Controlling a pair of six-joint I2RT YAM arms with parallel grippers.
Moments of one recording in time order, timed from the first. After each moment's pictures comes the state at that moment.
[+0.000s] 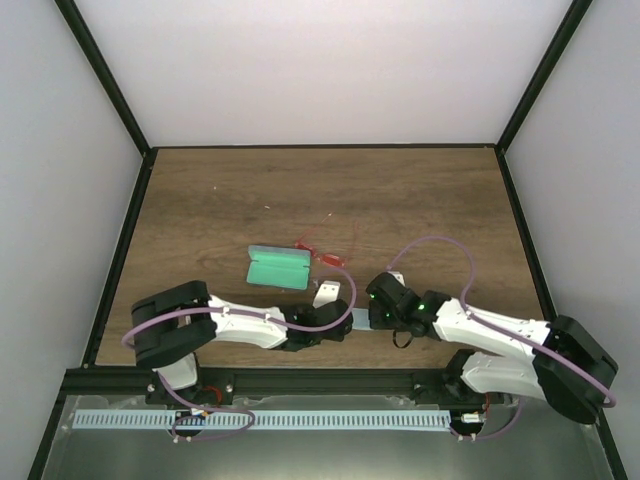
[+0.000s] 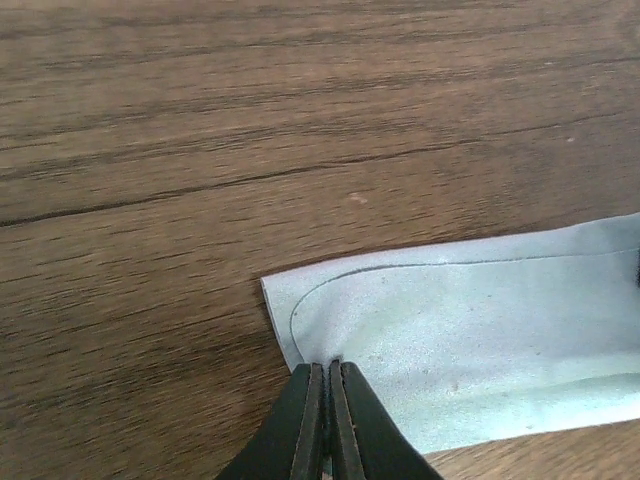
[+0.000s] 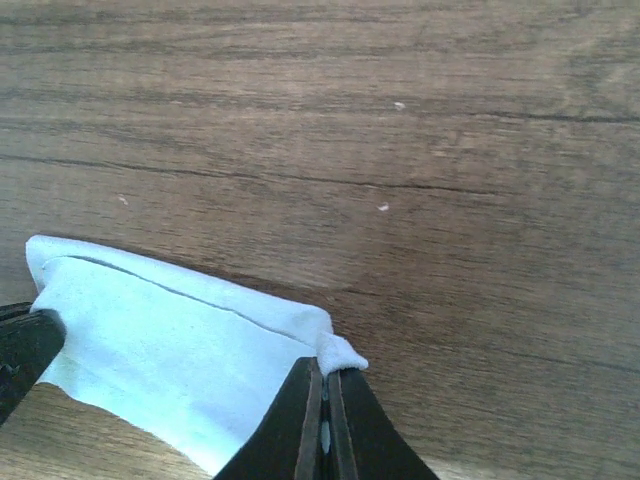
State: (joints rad) left arm -1.26 1.71 0.76 -0.02 -0.33 -0.97; right arm 0.88 1.12 0.47 -0.46 0.14 0.80
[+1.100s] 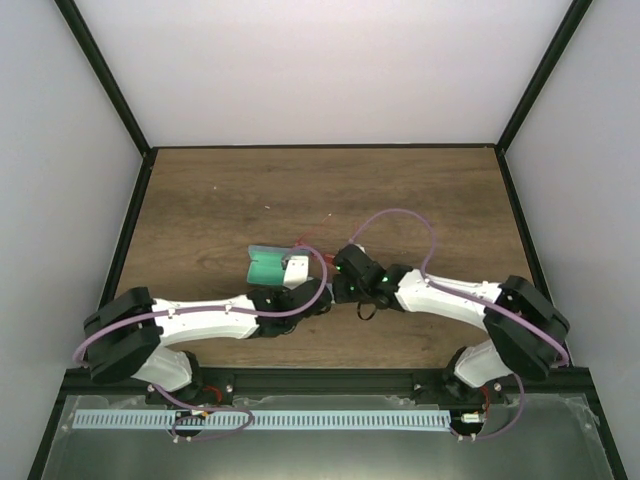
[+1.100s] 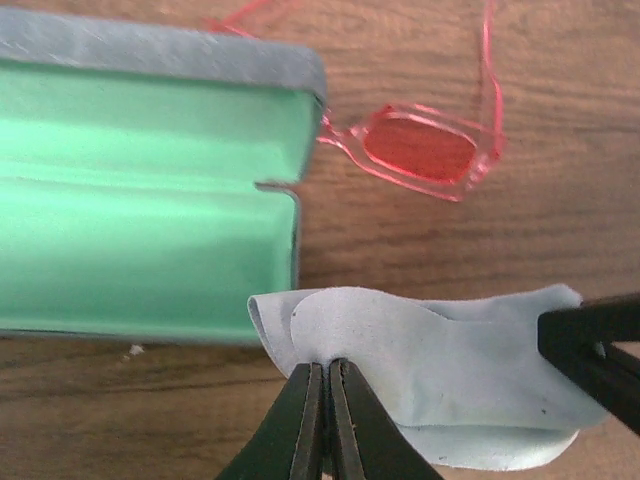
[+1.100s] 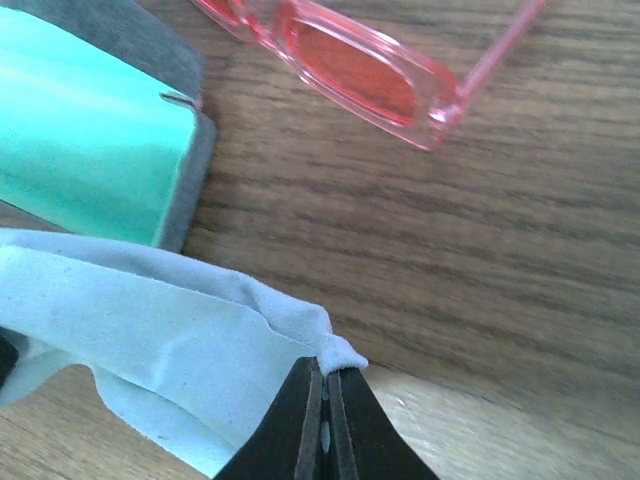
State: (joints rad) left arm -1.17 1.46 0.75 -0.27 -0.59 -0.94; right arm 0.90 1.43 0.77 -0.32 0.10 0.71
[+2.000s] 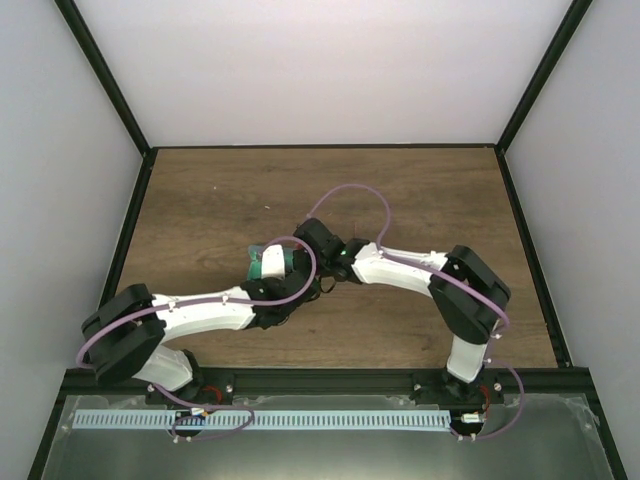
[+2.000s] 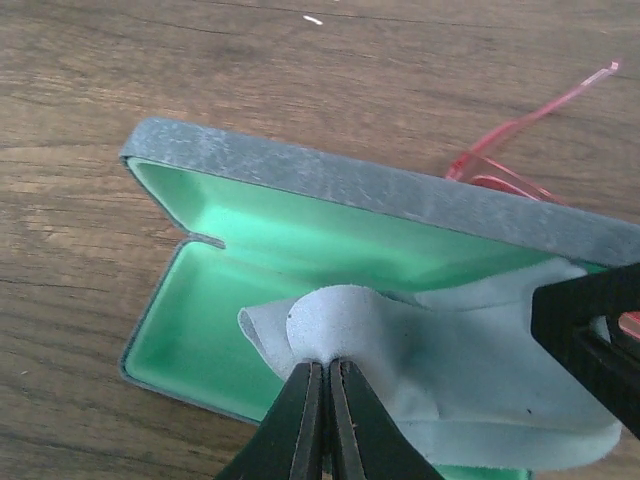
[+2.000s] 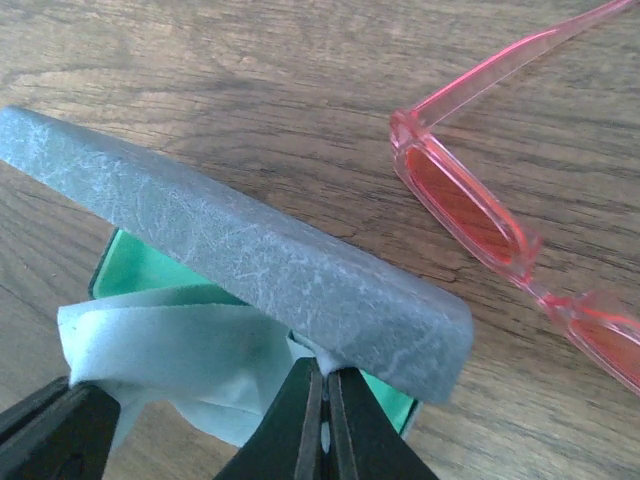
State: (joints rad) left arm -1.04 1.44 0.72 -0.35 -0.81 -0.98; right arm 0.92 1.77 1.15 -0.26 0.06 0.63
